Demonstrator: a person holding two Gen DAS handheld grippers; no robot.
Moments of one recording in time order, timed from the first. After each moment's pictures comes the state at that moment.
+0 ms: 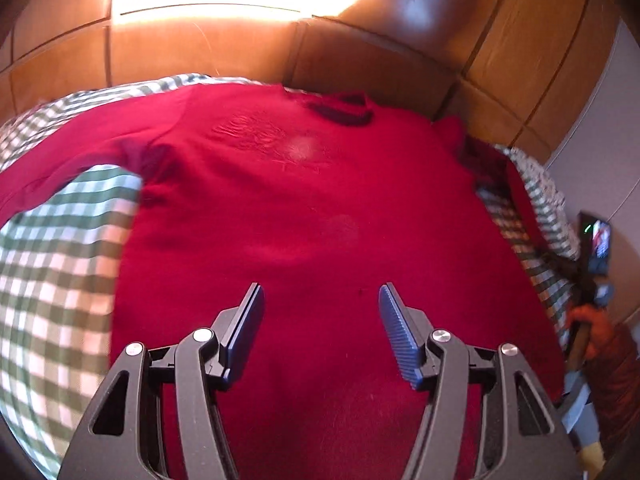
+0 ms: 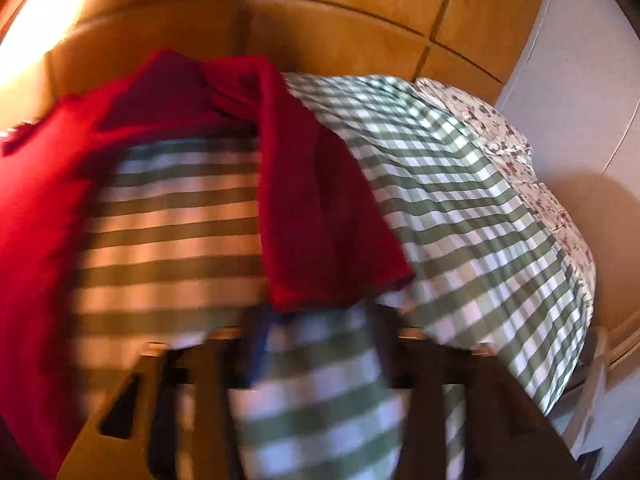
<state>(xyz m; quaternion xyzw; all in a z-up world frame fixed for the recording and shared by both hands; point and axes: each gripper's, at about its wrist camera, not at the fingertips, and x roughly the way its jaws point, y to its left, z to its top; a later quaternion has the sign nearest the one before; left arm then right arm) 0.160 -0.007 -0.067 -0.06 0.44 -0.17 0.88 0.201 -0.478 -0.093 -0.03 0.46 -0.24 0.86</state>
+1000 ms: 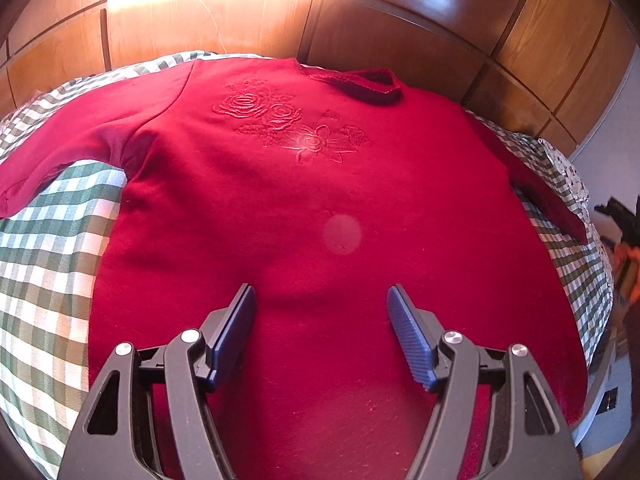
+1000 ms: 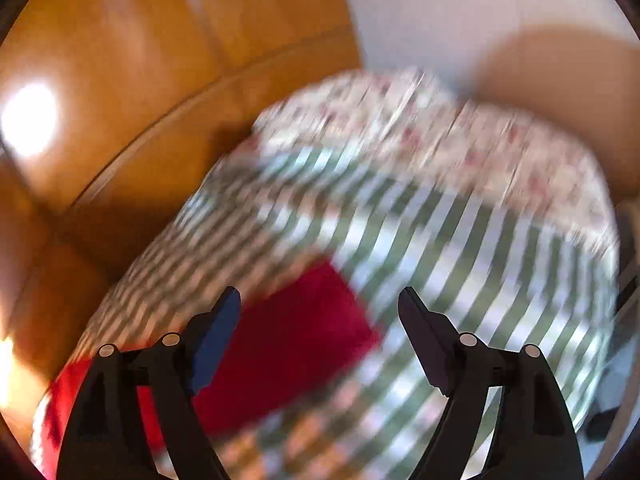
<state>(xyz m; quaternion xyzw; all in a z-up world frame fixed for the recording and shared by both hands) 0.197 -0.029 -0.089 -0.06 0.48 -0.14 0.87 0.199 -0.686 -0.040 0.31 0.35 -0.31 0.83</state>
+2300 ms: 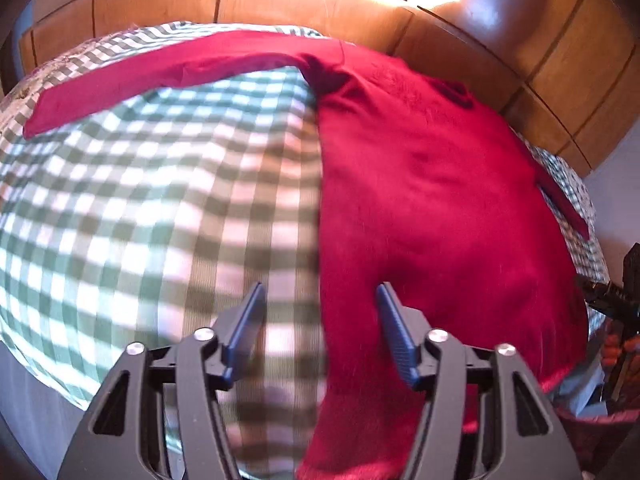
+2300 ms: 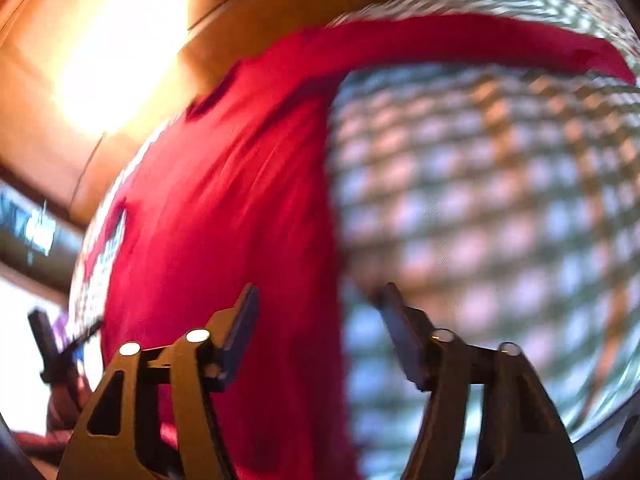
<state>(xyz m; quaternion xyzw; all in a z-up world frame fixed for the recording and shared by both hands) 0.092 0.108 -0.096 -0.11 0.49 -0.09 0.86 0.123 -0.393 -0.081 0.22 0.53 0.08 0.81</state>
